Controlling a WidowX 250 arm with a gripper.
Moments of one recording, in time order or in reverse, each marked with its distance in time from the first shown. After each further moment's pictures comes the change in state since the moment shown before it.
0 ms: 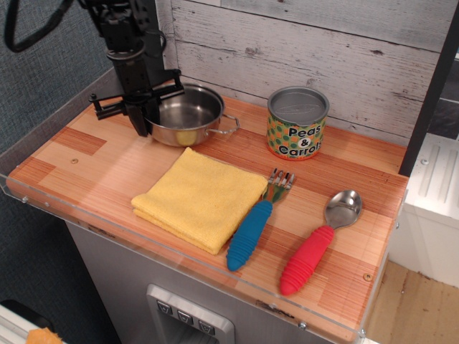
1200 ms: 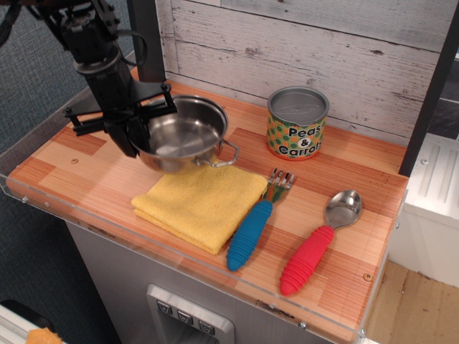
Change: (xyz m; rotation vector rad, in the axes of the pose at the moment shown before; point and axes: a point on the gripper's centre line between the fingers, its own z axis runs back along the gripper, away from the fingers) arm -0.068 0.019 0.034 -0.100 0.039 -0.256
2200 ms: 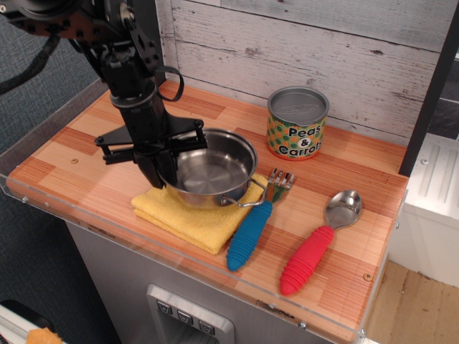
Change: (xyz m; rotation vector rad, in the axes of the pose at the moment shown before) arm -0.025 -0.019 -0.026 0.026 0.047 -0.067
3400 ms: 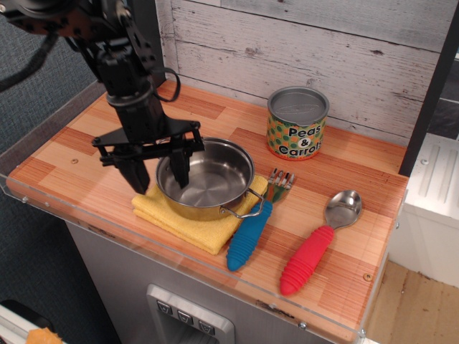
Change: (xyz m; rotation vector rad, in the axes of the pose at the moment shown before) arm -0.005 0.003 0.007 -0.016 0.061 -0.027
